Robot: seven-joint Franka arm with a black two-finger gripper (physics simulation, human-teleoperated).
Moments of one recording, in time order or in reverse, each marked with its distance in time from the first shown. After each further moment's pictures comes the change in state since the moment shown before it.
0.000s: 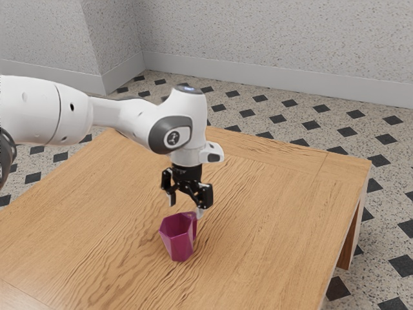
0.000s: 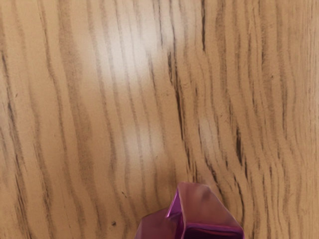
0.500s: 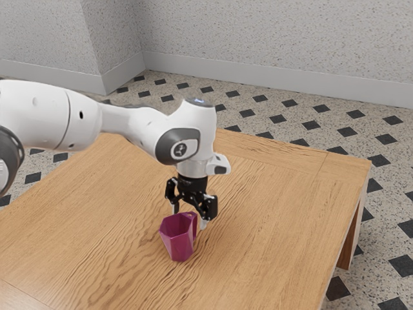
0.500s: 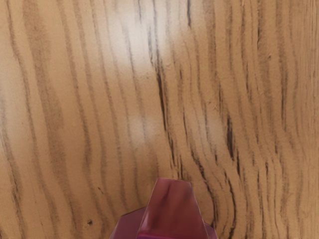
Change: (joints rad) arm -0.025 0.029 -0.011 -0.013 0.037 0.004 -0.063
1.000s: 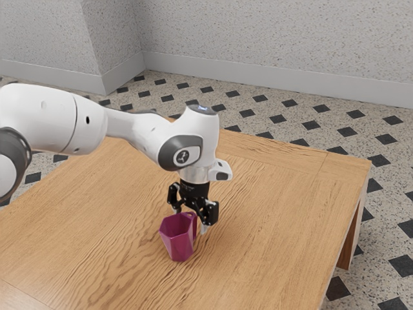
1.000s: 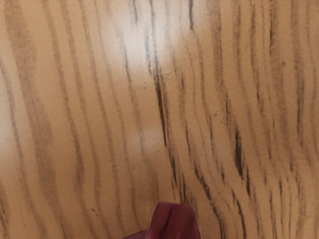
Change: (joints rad) arm -0.001 0.039 -0.004 0.004 0.030 0.026 -0.011
